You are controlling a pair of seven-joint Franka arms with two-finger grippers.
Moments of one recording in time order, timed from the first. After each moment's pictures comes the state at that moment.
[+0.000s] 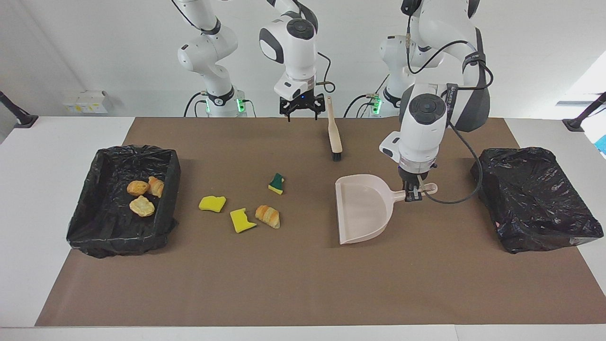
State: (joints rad) left arm -0.35 0.30 -0.08 -1.66 0.20 1.92 1.16; right arm 1.01 -0.02 -0.01 -2.20 0.08 2.14 0.89
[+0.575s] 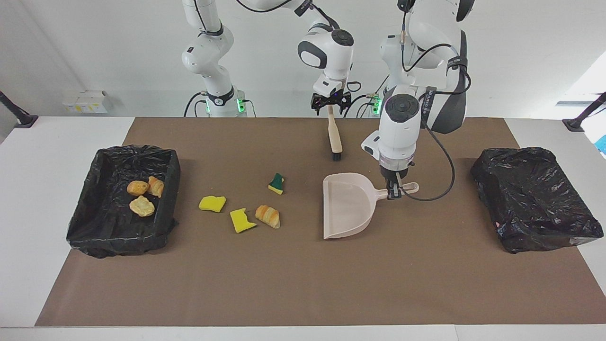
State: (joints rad) left arm -0.35 0.24 -0.07 -1.81 0.20 2.03 1.16; right arm 1.11 0.06 -0.01 -2.20 0.10 2.19 0.98
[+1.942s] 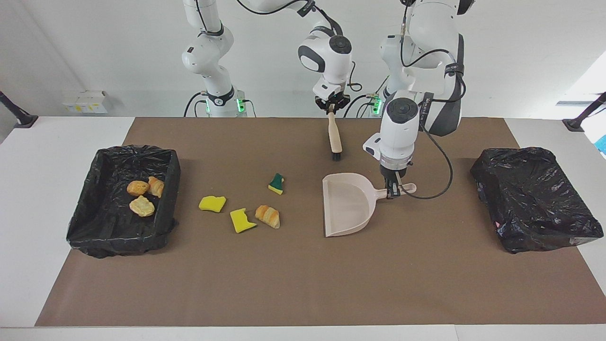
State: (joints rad) left arm -0.35 0.21 -0.06 -1.94 0.20 2.15 1.14; right arm 1.12 0.08 -0.01 -2.21 0.23 2.21 0.94
